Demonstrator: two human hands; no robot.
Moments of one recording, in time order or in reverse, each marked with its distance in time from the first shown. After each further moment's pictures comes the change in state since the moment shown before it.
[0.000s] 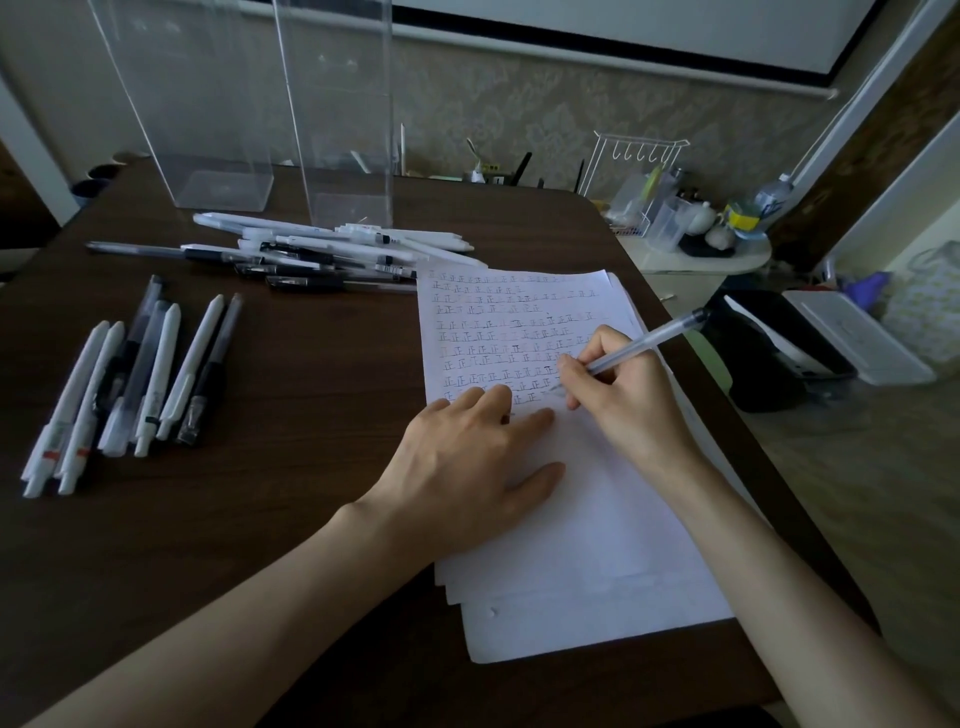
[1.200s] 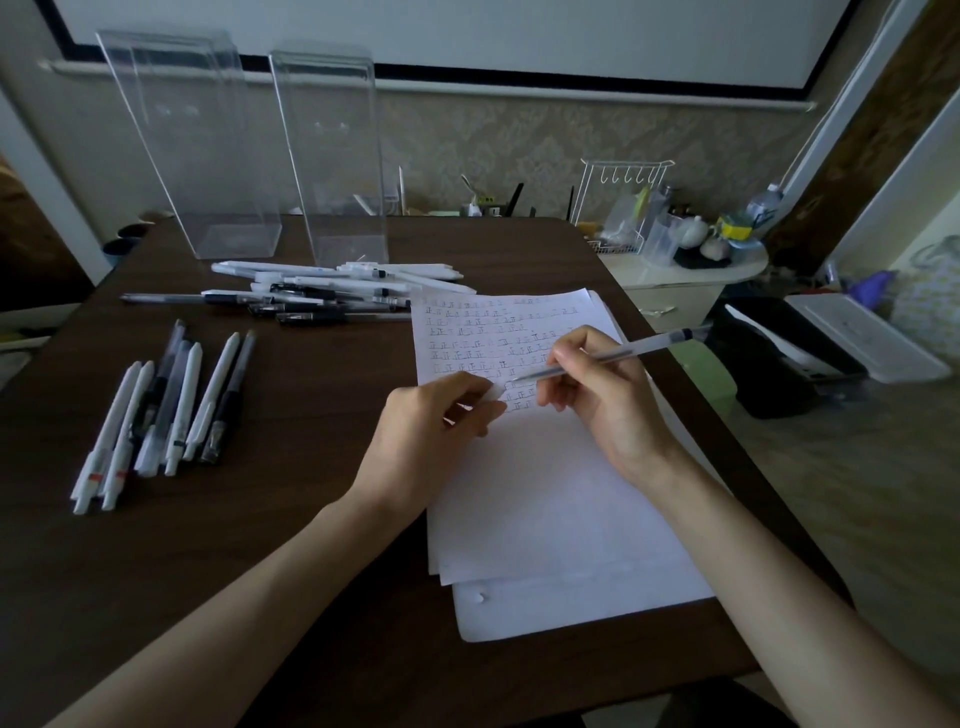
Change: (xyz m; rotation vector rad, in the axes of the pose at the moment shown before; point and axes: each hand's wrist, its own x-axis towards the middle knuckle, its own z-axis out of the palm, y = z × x) left_hand 0.003 -0.008 -0.017 -0.623 0.170 -0.386; right_hand -0.004 -0.012 -0.005 0.694 -0.182 -0.019
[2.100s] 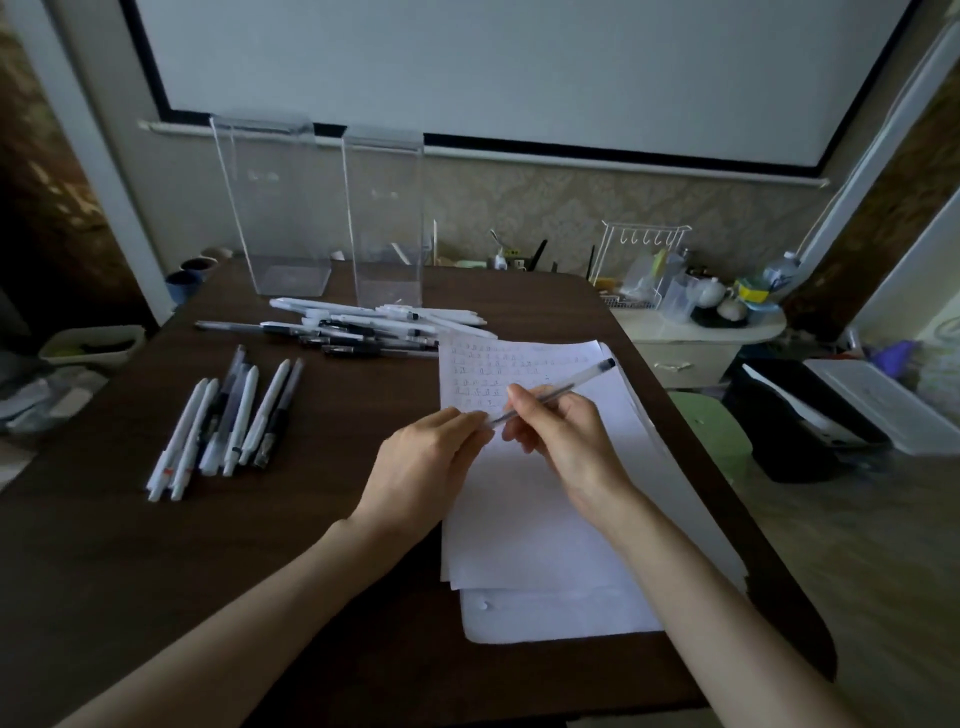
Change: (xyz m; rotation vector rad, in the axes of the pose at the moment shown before) left_hand -0.014 -0.002 -0.013 0.391 0.122 0.292; right_hand -0.001 -0.002 0.039 -0.176 0.062 0.109
